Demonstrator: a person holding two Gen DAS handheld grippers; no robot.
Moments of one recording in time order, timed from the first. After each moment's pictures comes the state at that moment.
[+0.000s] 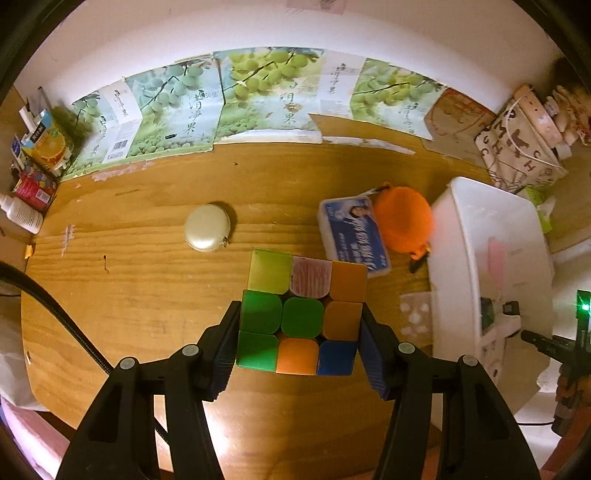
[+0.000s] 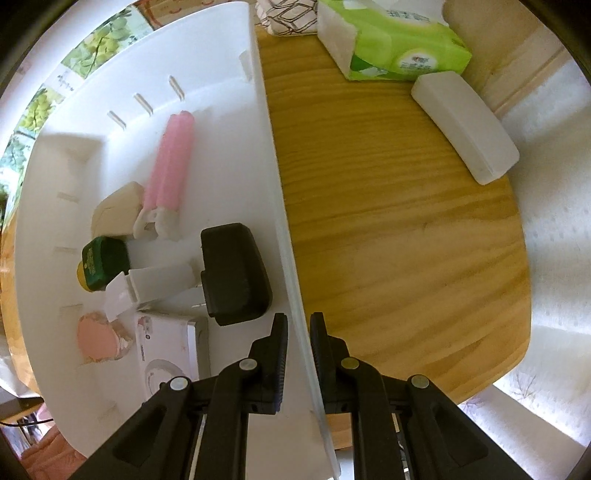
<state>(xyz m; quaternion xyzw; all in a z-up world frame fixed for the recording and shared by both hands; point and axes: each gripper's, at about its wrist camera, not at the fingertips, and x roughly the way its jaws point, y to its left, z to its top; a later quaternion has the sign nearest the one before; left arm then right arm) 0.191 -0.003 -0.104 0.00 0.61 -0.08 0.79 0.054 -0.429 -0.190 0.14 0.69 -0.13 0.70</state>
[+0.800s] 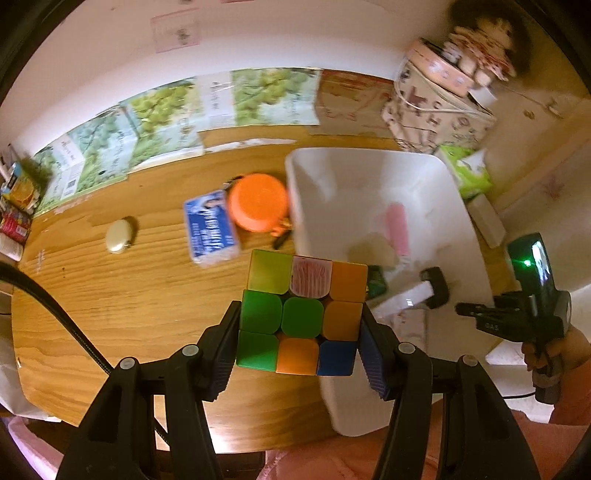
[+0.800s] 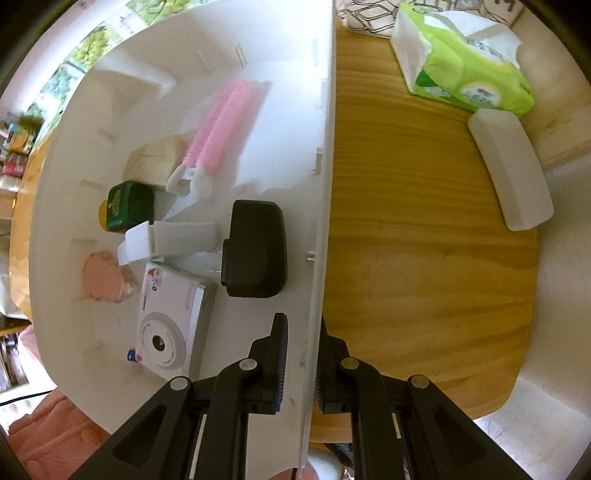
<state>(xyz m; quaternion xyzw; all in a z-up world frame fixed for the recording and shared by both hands) 0.117 -0.135 -0.063 0.03 0.58 -0.15 0.80 0.057 -0.406 -0.182 0.07 0.72 -0.01 0.70</state>
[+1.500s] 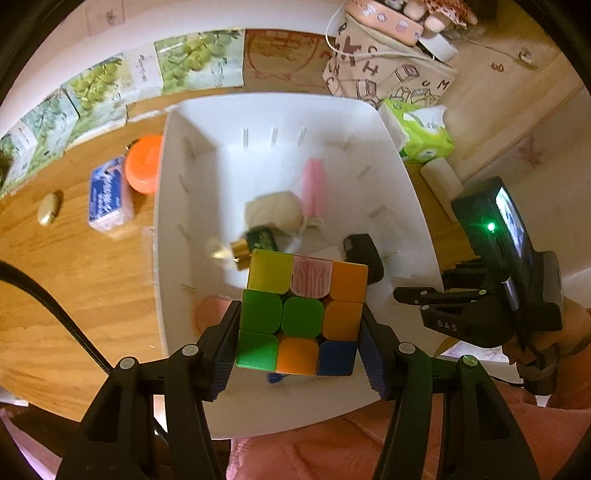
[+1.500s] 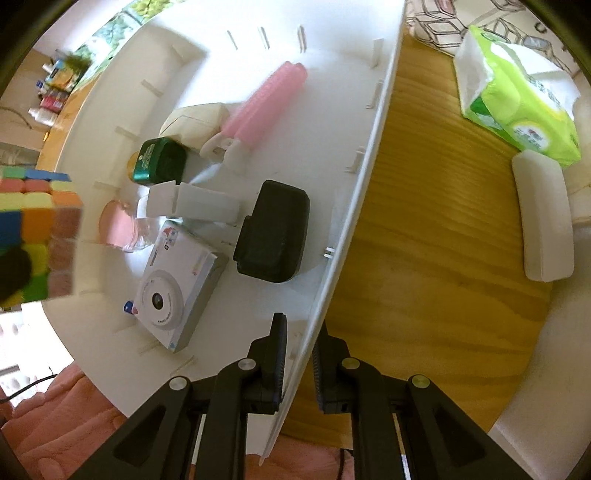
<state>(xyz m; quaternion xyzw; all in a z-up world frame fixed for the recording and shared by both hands) 0.080 -0.240 -0.099 0.01 0.61 -0.18 0.77 0.076 -0.374 -0.195 0.00 0.73 0.09 0.68</state>
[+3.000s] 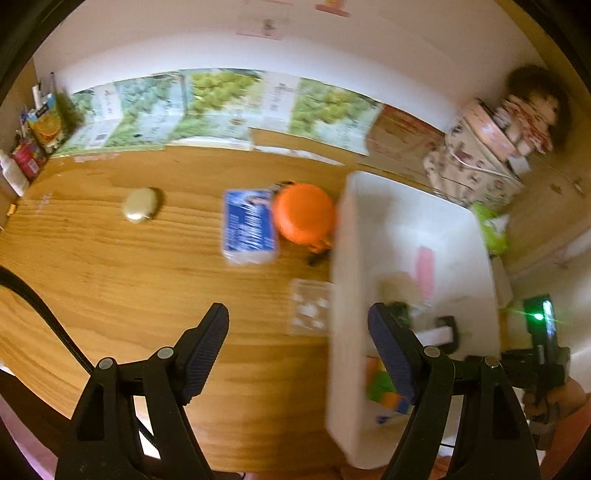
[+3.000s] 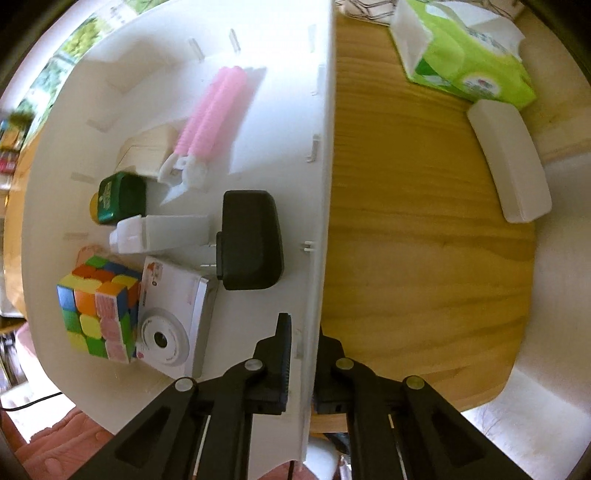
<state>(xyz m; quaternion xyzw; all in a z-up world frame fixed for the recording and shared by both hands) 0.119 -0.085 -0.090 -0.08 0.55 -0.09 0.83 0.087 -0.386 -0.188 0.06 0.74 -0.03 0.67</state>
